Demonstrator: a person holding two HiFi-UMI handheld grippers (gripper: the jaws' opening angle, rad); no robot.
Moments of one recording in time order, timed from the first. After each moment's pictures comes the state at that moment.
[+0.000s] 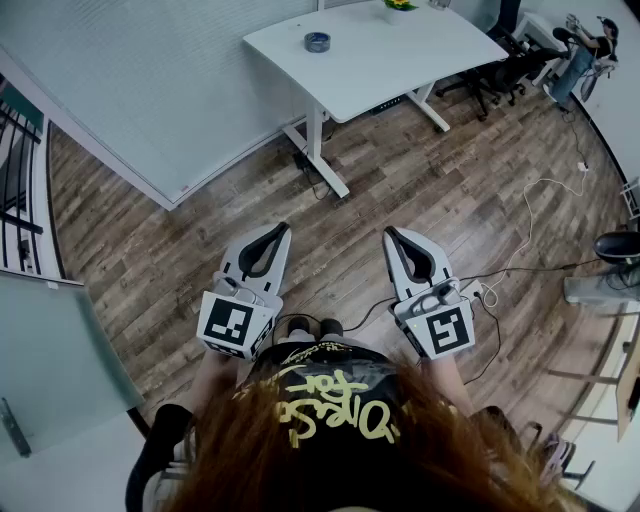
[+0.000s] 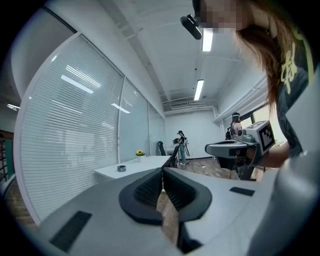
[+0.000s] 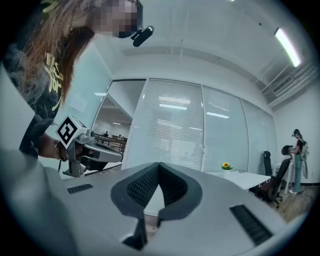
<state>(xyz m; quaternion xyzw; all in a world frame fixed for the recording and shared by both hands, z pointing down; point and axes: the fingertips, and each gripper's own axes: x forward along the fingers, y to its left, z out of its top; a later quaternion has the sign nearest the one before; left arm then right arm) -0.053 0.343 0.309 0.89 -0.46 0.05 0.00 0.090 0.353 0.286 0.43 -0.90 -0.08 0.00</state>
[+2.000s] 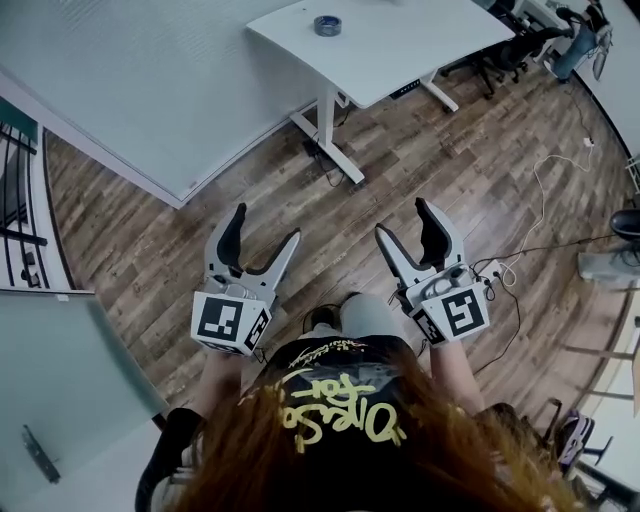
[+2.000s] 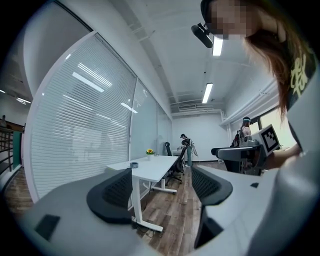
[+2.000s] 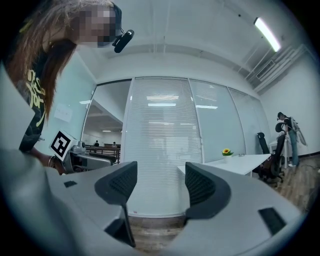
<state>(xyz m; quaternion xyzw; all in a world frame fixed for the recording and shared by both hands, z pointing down) -0.152 0.314 0.325 0.87 -0.49 0.03 0.02 0.032 0.323 0.311 0.46 -0.89 -0.01 -0.03</state>
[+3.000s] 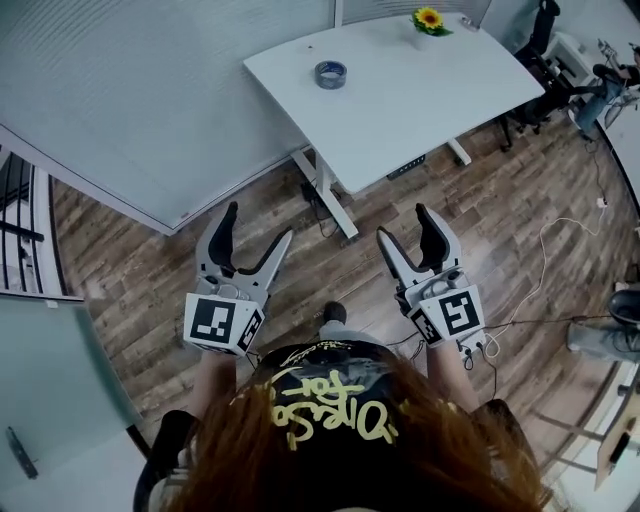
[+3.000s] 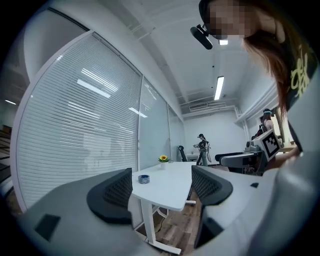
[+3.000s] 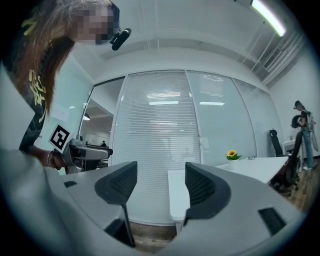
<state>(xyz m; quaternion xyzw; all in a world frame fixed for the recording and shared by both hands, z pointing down) -0.087 0.096 0.307 0.83 -0.55 0.01 -0.01 0.113 0.079 0.319 0.42 -0.91 -0.02 -0.03</state>
